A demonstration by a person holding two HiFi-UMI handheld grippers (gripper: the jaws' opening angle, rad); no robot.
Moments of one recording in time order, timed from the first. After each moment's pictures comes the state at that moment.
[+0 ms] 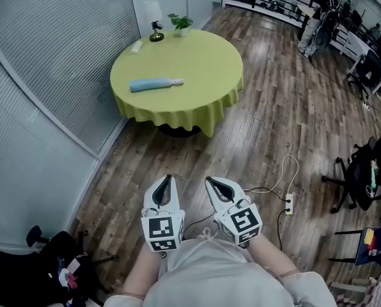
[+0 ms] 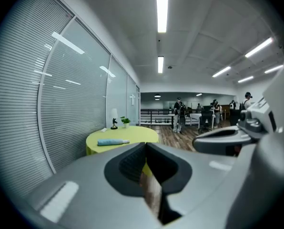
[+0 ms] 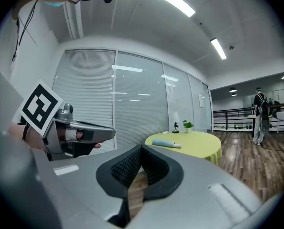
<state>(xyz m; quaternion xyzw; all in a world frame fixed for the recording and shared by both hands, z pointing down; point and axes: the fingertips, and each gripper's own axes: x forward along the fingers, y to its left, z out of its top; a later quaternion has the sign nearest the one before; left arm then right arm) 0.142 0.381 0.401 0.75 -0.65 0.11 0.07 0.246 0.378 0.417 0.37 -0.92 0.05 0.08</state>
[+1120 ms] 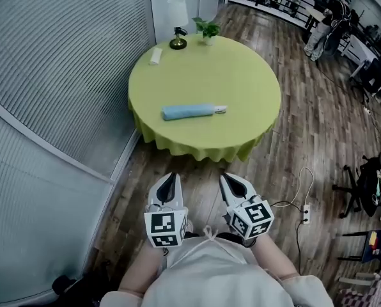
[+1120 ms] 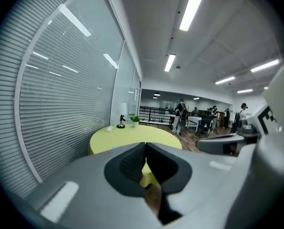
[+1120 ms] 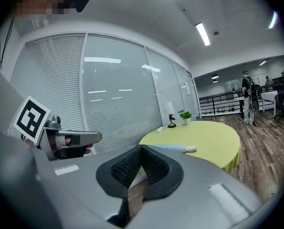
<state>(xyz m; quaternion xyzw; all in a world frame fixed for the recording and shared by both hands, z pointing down) -0.174 0.122 0.416 0.78 -0.61 0.09 0.12 -0.036 0.118 0.435 0.46 -0.87 0.15 0.08</state>
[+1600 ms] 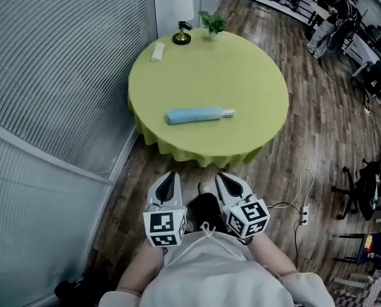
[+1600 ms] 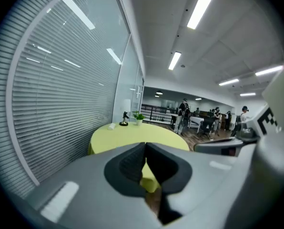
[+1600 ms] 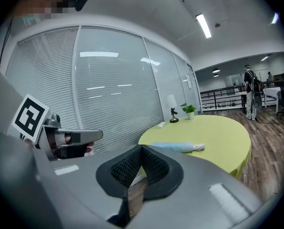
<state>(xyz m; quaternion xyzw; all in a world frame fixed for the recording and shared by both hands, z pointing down) -0.222 0.043 0.442 0.77 -0.61 0.09 0.15 -0.091 0.039 0.465 0.45 -0.87 0.17 0.10</state>
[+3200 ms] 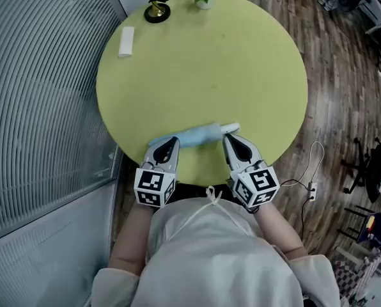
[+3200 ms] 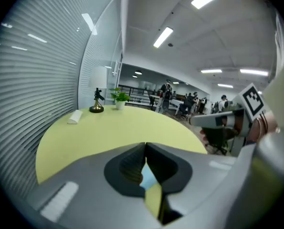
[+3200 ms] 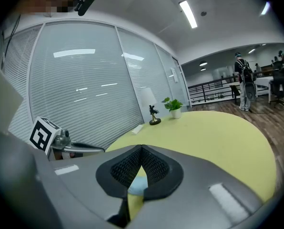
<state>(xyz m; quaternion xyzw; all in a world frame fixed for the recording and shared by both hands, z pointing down) -0.170 -0.315 0.558 0.85 -0.46 0.19 0.19 -0.031 -0.312 0.530 0.49 -0.84 0.22 0.09</state>
